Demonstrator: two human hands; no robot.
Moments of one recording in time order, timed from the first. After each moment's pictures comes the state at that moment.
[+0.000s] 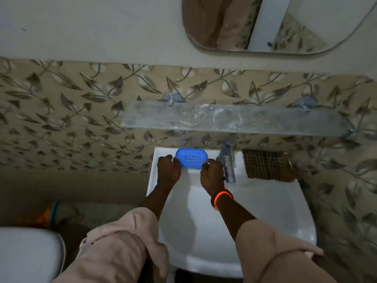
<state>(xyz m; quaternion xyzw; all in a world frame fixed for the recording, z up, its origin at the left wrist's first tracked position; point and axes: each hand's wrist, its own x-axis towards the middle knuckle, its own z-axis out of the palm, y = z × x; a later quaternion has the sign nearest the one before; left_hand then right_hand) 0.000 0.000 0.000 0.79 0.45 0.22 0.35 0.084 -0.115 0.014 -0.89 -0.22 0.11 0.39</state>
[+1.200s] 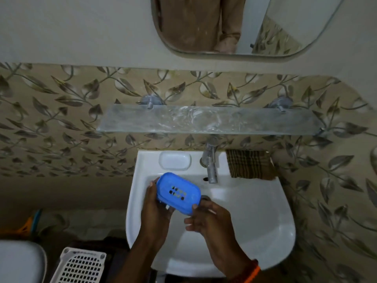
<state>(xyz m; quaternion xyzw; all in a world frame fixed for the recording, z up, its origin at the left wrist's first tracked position) -0.071 -0.121 0.068 0.31 0.39 0.27 0.82 0.001 -0.245 0.096 -0.62 0.04 0.39 0.68</state>
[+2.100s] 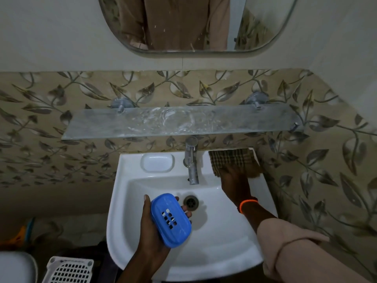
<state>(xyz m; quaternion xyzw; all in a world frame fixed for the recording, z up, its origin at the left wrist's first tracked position) -0.052 -0.169 0.062 0.19 0.40 0.12 0.89 0.217 -0.279 -0.025 -0.89 -0.43 -0.11 0.11</state>
